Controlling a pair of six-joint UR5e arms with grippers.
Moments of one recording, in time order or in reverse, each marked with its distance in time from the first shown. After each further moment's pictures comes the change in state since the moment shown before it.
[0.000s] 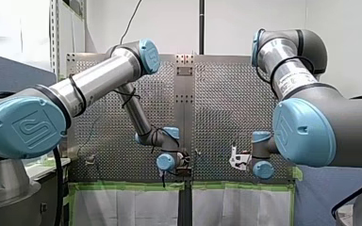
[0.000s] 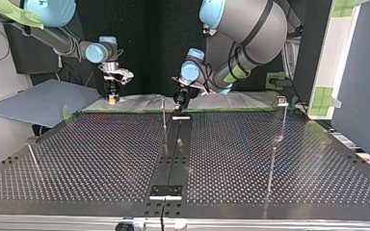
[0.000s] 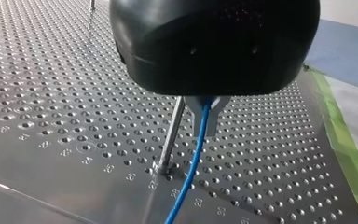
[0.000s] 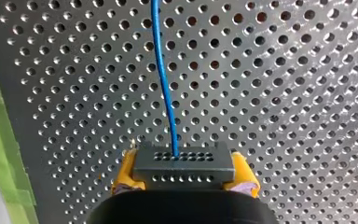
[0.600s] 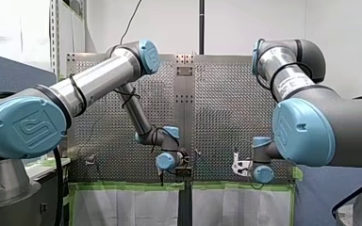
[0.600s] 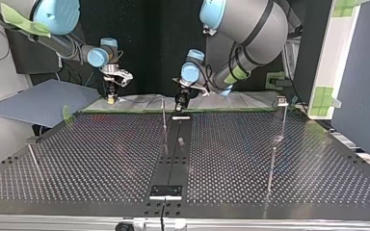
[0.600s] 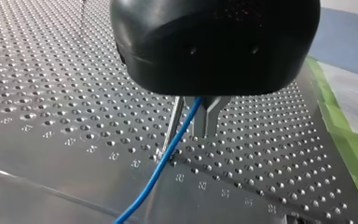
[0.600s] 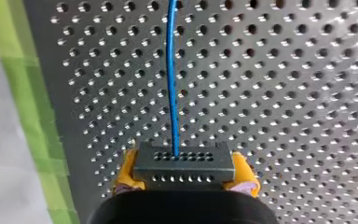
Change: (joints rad) left arm 0.004 0.000 0.010 -0.017 -0.029 0.037; right arm -0.013 0.077 -0.077 0.071 0.051 -0.033
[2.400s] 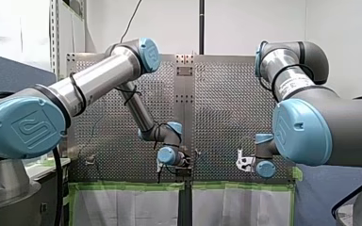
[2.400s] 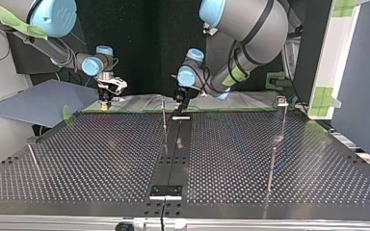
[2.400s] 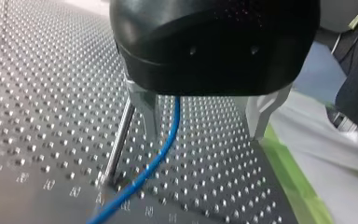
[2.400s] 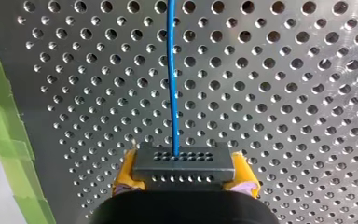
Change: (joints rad) left arm -0.010 0.017 0.037 -0.215 0.057 0.135; right arm -0.031 0.012 -0.102 0.083 0.016 -0.019
